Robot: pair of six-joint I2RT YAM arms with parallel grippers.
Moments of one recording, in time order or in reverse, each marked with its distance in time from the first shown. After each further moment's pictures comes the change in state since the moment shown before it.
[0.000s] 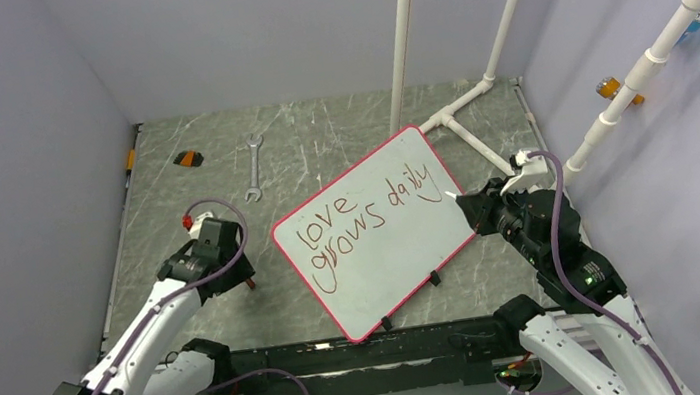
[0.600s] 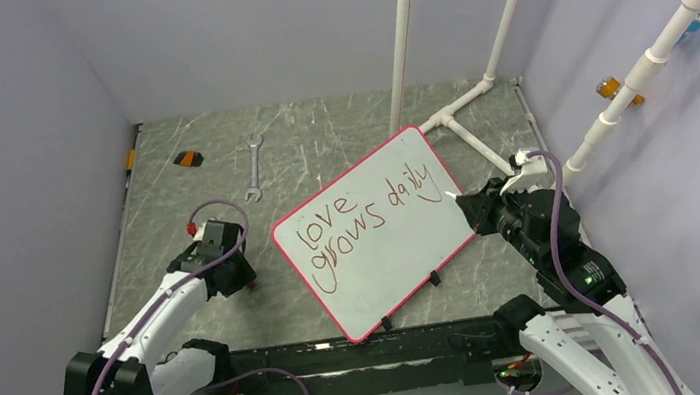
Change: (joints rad) left arm 0.060 0.113 -0.092 0.156 0.079 -0.028; right arm 0.000 0.003 0.000 0.000 0.000 -0.001
